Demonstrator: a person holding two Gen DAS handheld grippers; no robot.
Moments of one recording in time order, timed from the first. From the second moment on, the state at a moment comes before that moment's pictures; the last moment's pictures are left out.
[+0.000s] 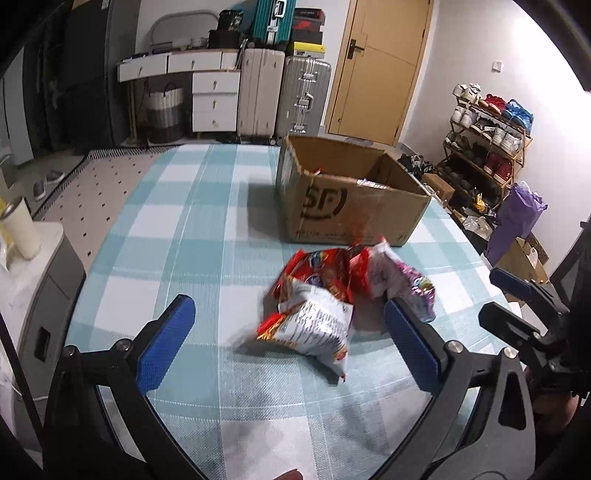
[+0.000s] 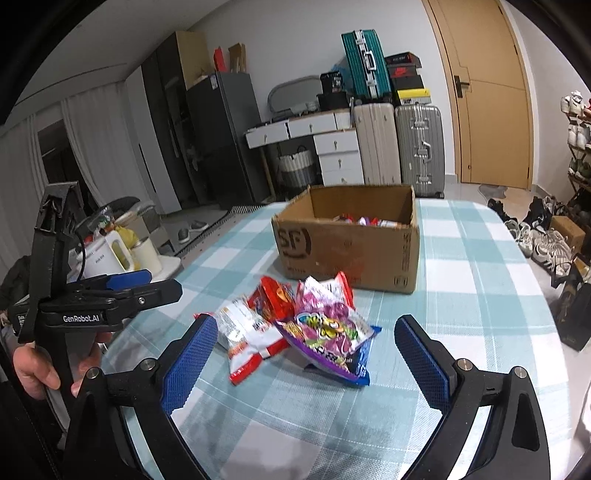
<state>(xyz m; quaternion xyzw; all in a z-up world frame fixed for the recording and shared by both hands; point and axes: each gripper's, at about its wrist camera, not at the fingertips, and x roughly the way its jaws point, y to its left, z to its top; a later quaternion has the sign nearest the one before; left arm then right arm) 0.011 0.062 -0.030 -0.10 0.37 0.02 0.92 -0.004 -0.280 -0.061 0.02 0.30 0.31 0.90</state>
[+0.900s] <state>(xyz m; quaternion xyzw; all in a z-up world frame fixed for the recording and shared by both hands) 0.042 0.097 -0.120 -0.13 0.43 0.03 0.89 0.088 -0.244 -0.144 0.04 0.38 0.34 0.86</state>
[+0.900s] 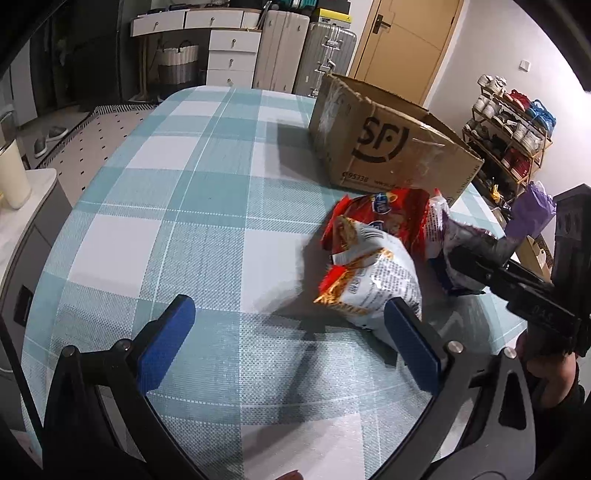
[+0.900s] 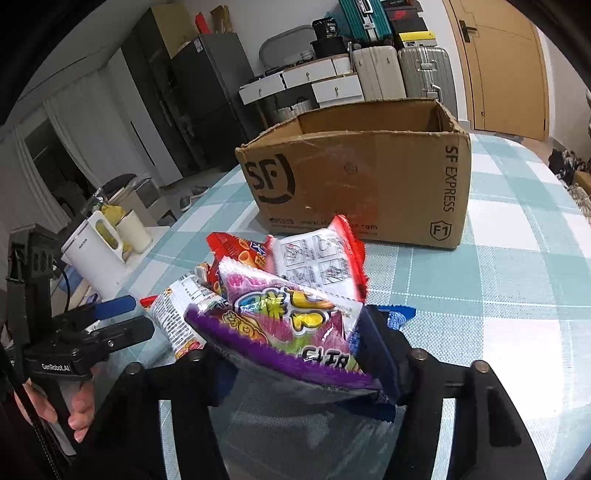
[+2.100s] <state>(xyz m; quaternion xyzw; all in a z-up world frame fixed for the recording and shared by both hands) 0.057 0.060 -0.114 -0.12 0.45 -0.01 0.89 0.047 -0.305 -0.127 0.10 0.35 0.35 0.86</state>
